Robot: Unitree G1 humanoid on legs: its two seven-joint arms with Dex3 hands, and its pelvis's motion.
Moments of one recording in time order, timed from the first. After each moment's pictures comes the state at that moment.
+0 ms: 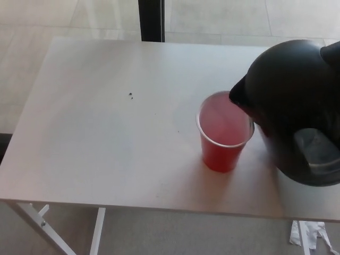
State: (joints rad) left_arm -0.07 0.77 0.44 1.19 -0.25 -0.21 -0.41; right_arm -0.39 -0.34 -0.21 -0.31 -0.56 0.62 0.28
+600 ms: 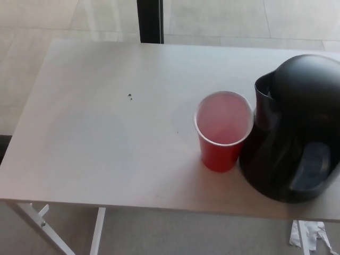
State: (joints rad) left_arm -0.07 0.77 0.45 1.19 -0.26 -0.20 -0.42; right_arm -0.24 -0.26 -0.32 -0.20 -0.47 0.61 0.11
